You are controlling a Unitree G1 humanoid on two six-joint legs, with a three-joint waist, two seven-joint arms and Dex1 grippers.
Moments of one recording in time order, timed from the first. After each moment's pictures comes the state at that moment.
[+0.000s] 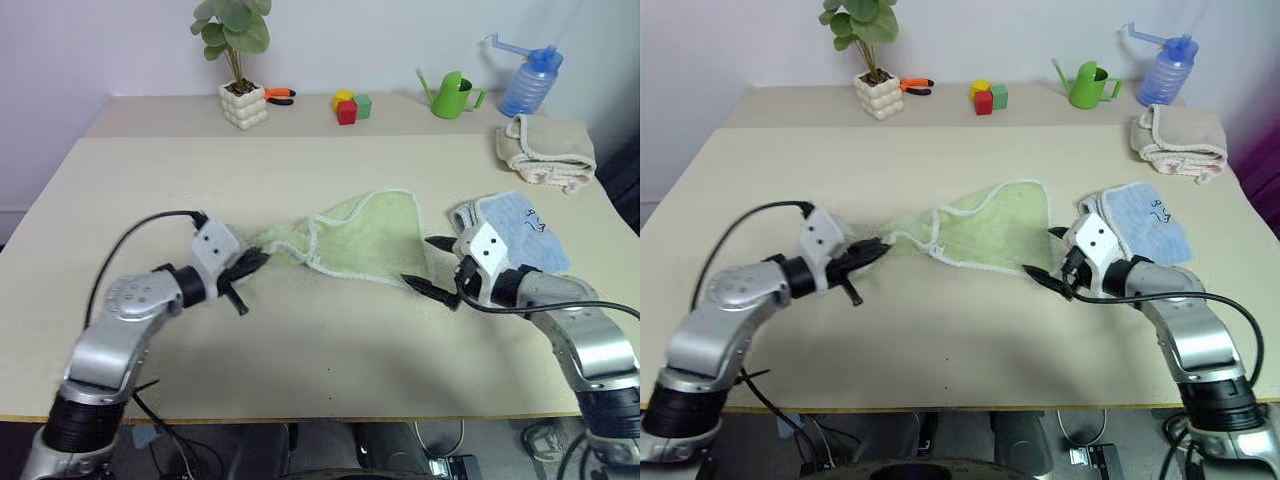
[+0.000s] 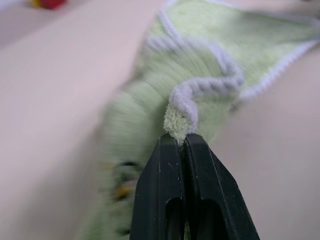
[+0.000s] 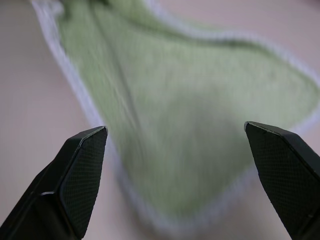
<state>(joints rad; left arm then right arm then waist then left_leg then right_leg) -0.17 0.66 0.05 -0.45 -0.29 0.58 -0.73 -0.14 -0.77 -0.05 -0.23 0.31 0.39 0.85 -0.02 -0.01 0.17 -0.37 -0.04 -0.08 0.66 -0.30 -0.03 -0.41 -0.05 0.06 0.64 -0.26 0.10</state>
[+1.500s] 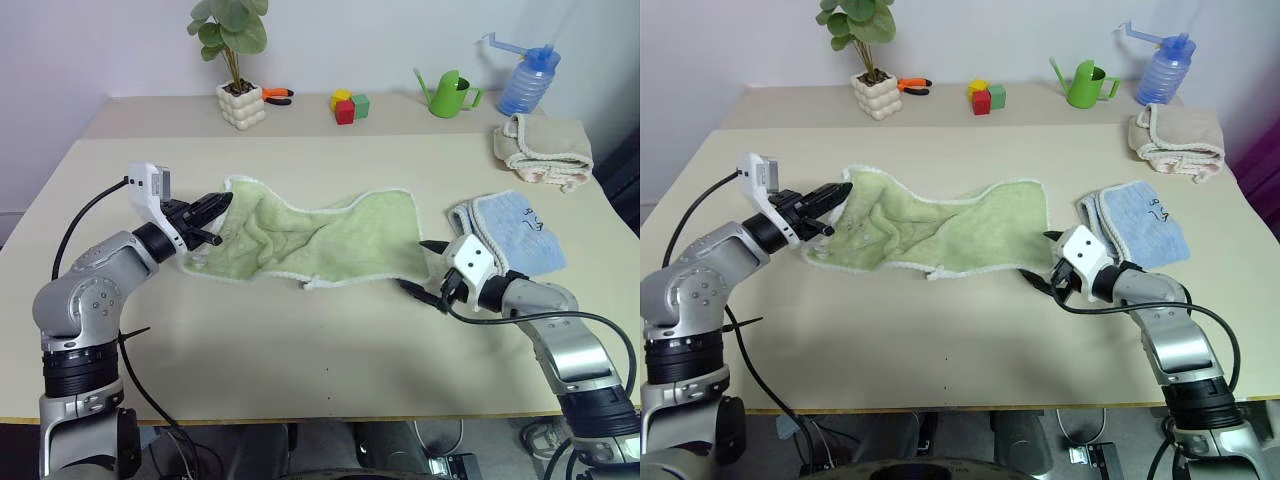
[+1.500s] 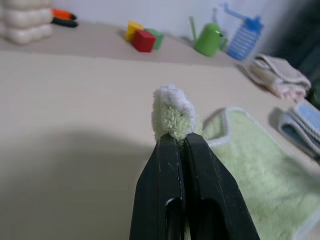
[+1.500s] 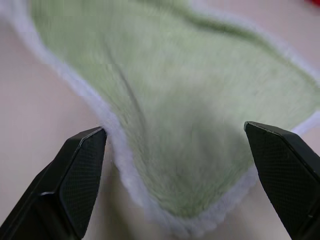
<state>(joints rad) -0.41 0.56 0.30 -0.14 -0.71 0.80 -0.56 -0.18 -0.65 -0.05 -0.15 0.26 0.28 0.78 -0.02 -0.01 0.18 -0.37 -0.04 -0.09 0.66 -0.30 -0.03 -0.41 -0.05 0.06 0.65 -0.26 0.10</state>
